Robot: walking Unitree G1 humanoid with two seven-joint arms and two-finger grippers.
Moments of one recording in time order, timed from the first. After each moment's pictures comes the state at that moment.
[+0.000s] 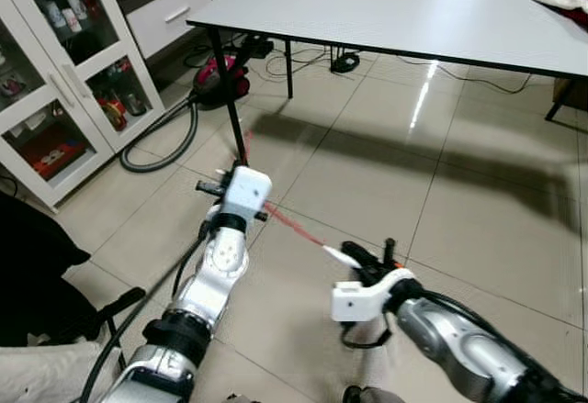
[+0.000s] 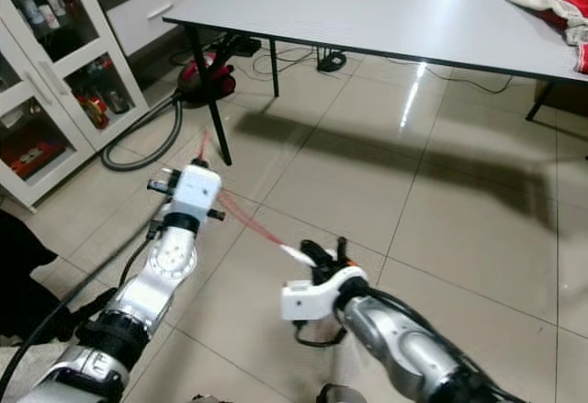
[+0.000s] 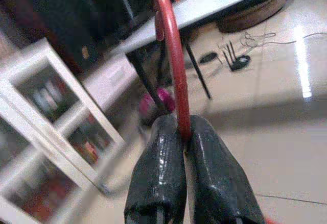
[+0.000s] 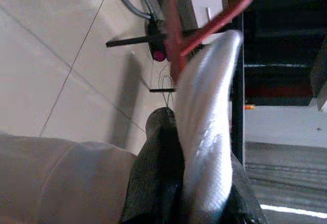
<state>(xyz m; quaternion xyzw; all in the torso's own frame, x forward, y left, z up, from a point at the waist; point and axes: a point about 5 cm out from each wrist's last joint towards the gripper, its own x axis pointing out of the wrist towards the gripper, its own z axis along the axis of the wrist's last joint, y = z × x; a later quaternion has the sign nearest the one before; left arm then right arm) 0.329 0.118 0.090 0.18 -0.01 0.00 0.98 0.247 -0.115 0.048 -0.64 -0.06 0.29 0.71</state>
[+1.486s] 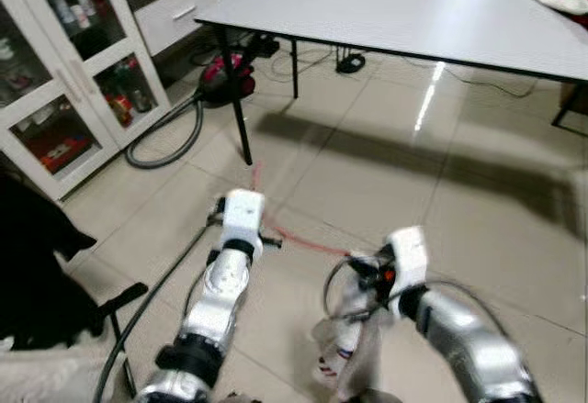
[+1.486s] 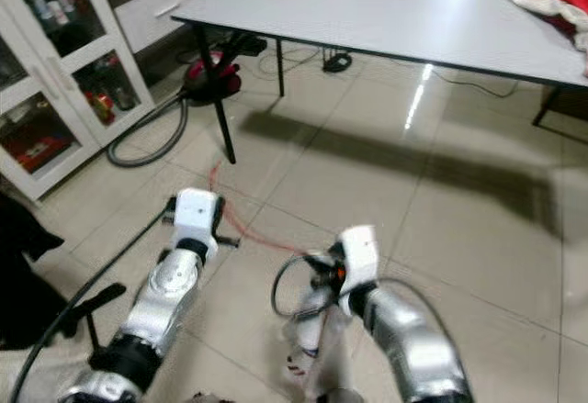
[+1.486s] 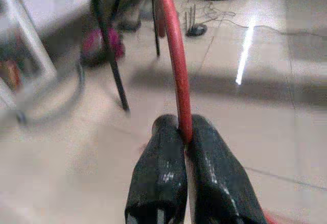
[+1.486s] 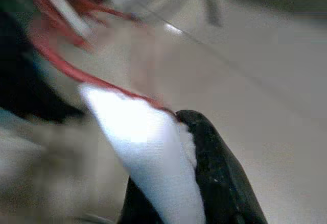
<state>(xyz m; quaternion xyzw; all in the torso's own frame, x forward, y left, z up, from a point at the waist) 0.307 0.104 0.050 -0.01 0.10 -0.06 0.99 0.250 -0.146 0.034 0.01 0.25 0.21 0.95</state>
